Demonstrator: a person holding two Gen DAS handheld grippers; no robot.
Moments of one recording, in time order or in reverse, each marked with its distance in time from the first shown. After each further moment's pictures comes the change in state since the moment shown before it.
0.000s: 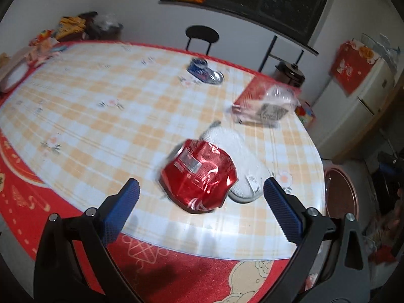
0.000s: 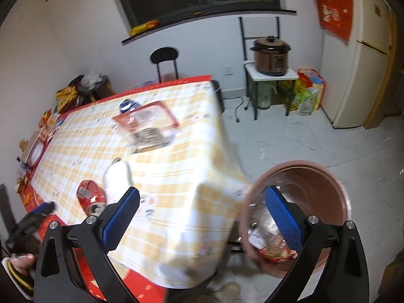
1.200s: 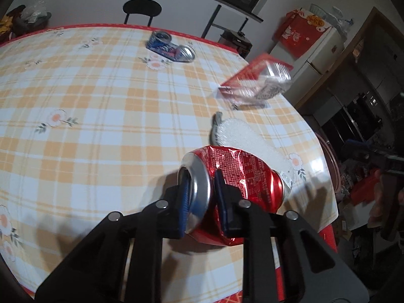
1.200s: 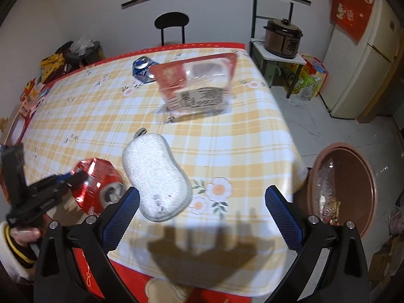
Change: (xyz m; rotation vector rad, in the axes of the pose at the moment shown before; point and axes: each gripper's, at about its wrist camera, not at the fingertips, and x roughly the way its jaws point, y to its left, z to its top) left arm 0.099 0.096 0.058 0.200 0.152 -0.364; right arm 0.092 0.146 -0.016 -0.042 0.149 -0.129
